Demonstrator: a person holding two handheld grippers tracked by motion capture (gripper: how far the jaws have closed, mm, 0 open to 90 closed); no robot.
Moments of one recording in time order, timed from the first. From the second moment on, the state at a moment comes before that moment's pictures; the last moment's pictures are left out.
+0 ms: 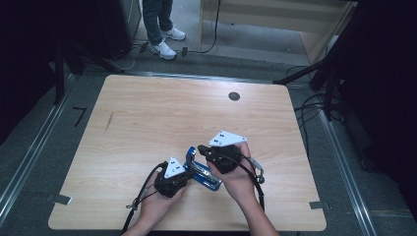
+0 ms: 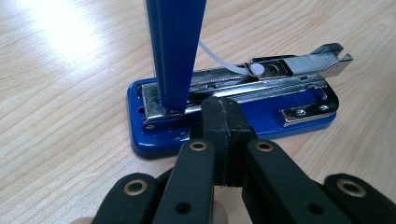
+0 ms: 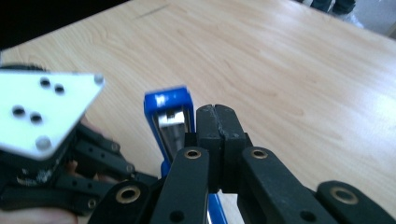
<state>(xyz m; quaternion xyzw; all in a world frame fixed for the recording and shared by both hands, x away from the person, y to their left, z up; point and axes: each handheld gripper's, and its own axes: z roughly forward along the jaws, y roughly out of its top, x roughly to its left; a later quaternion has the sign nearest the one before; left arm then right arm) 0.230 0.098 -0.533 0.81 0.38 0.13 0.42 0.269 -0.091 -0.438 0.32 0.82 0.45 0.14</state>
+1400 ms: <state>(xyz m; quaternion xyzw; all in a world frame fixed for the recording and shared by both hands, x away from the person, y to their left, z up) 0.230 0.098 -0.533 0.81 0.38 0.13 0.42 0.267 -0.084 -0.424 0.29 0.82 0.48 0.14</state>
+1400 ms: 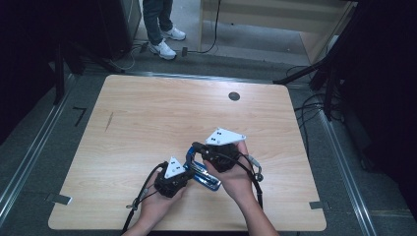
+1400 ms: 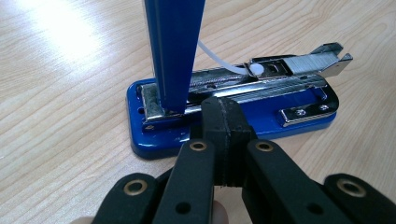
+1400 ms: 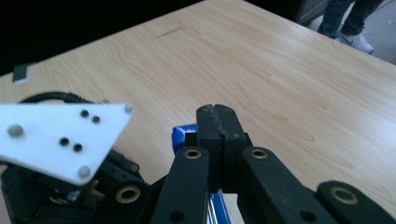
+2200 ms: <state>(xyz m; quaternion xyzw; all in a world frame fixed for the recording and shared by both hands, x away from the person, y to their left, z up) 0.230 0.100 -0.533 0.81 0.38 0.13 0.42 0.243 -0.109 -0.455 0.31 0.81 0.47 0.13</state>
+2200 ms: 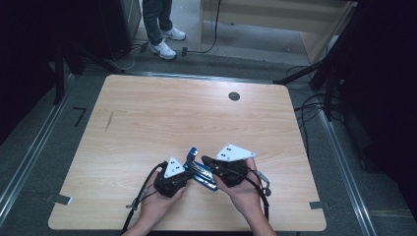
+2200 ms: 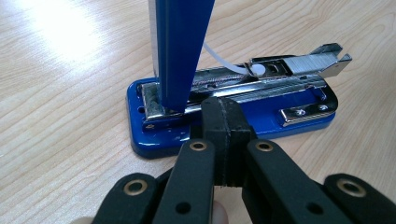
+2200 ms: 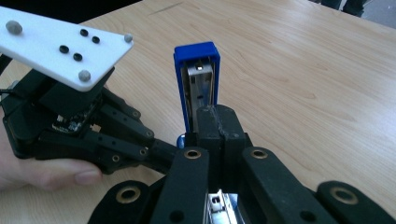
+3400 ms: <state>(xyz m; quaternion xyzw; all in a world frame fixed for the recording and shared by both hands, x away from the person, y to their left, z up) 0.229 0.098 -0.533 0.81 0.38 0.14 0.42 0.276 -0.069 -0.418 0.29 0.81 0.49 0.13</state>
